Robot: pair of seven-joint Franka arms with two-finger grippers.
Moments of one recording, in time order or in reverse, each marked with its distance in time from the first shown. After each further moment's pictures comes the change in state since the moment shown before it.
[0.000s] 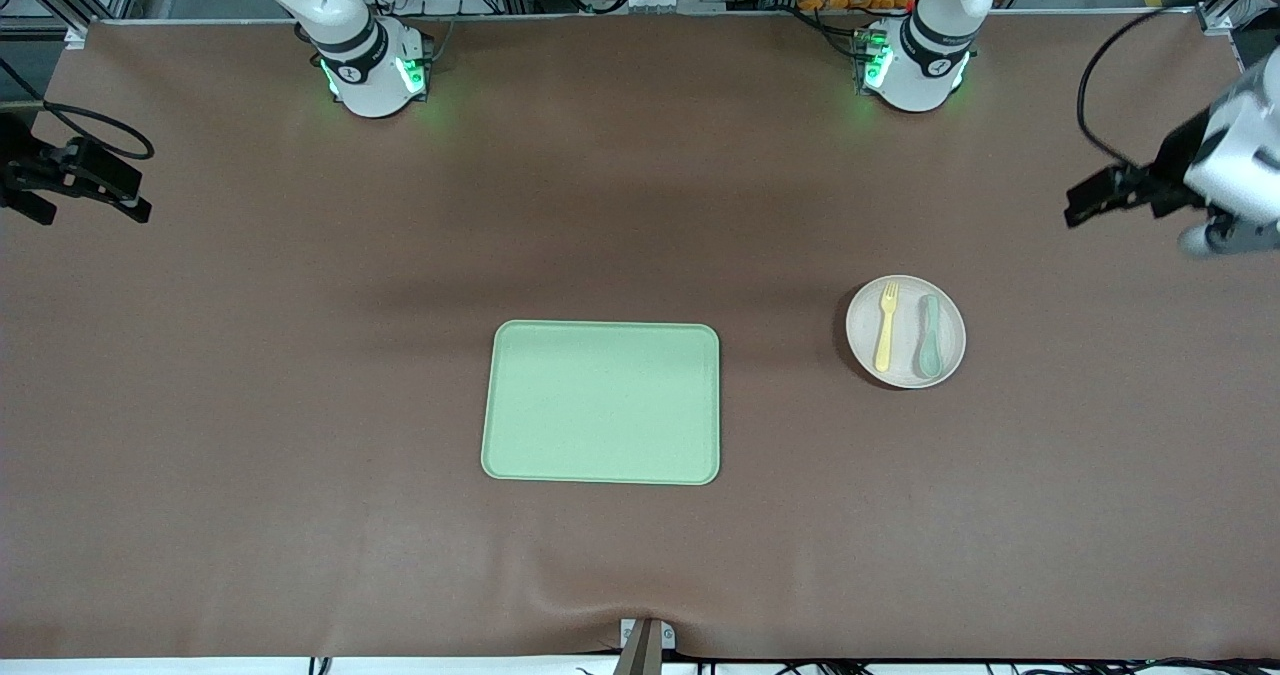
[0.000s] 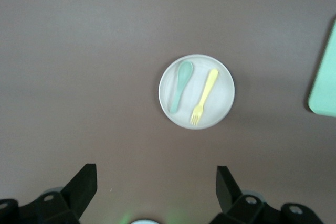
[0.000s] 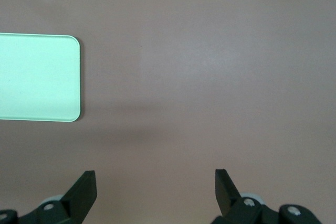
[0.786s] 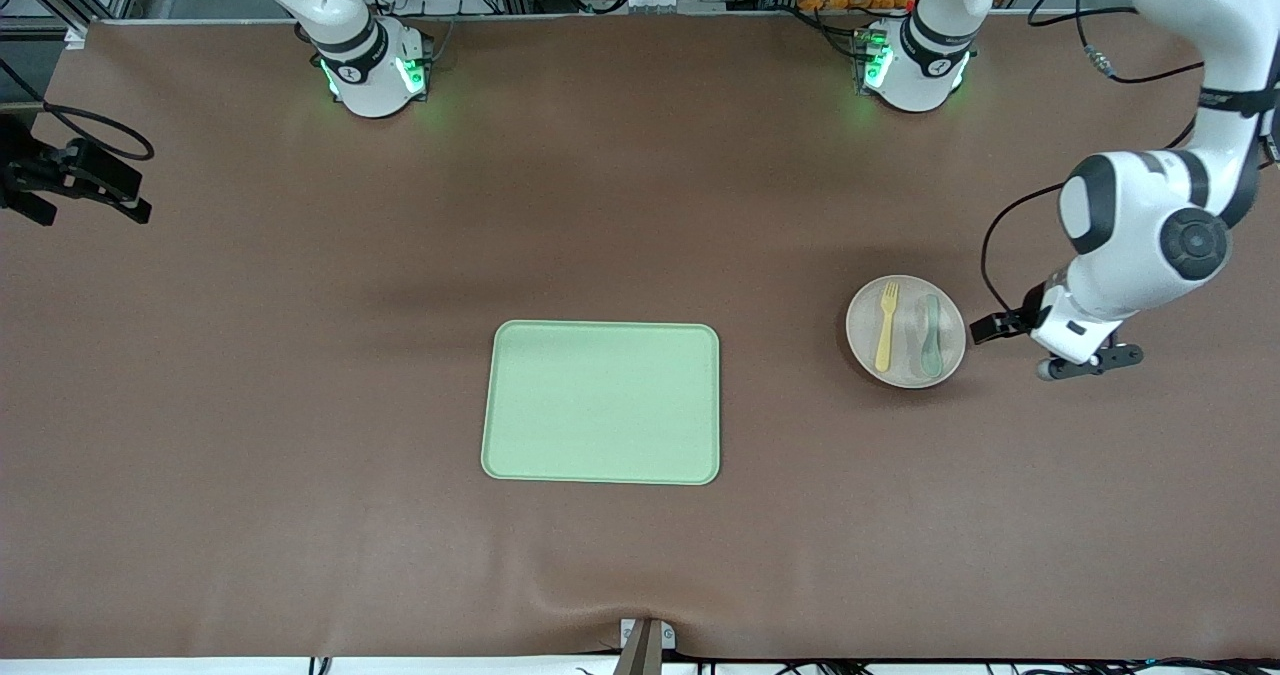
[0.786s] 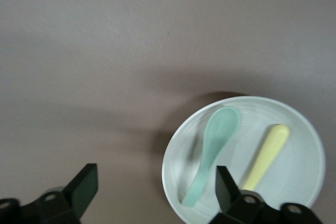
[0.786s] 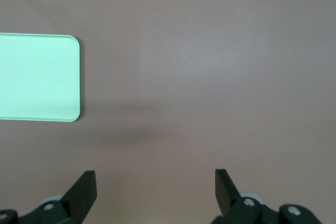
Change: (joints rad) left arm 0.066 0.242 -0.004 -0.486 0.000 0.758 0.004; right arm 0.000 0.002 -0.001 0.000 0.000 0.000 0.000
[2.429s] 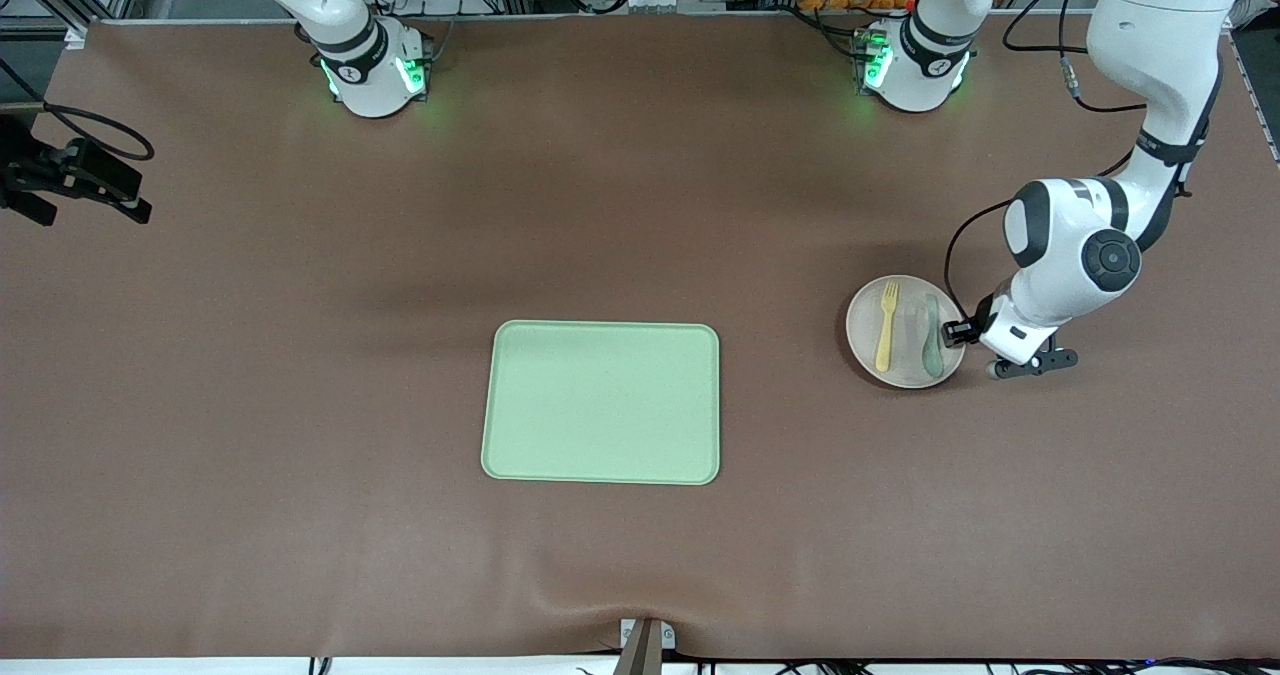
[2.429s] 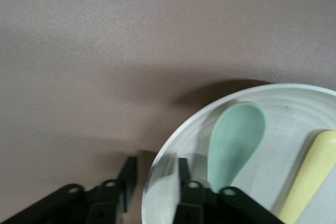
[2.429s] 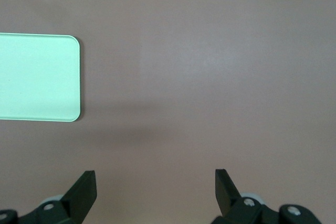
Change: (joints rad) left arm 0.012 0.114 -0.027 -0.079 -0.001 0.216 0.004; right arm 0.000 0.000 0.000 0.000 0.001 0.000 0.000
